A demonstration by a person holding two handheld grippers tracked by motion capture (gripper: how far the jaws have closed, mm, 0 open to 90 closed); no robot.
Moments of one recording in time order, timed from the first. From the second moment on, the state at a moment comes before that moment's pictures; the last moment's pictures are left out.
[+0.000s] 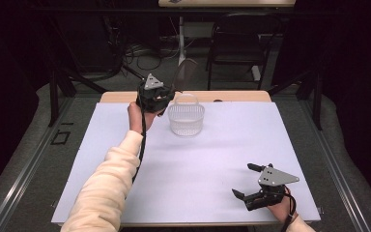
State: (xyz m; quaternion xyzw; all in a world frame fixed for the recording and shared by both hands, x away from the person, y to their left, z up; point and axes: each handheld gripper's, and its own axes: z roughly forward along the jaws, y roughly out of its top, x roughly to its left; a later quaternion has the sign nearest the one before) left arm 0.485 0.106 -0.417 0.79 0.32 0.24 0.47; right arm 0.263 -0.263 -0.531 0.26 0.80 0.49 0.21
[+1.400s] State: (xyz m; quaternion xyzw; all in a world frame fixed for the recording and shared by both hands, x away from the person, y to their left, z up) left arm 0.498 0.084 -0.422 0.80 0.28 0.25 0.47; right arm 0.262 -0.263 -0.530 0.26 0.80 0.49 0.21
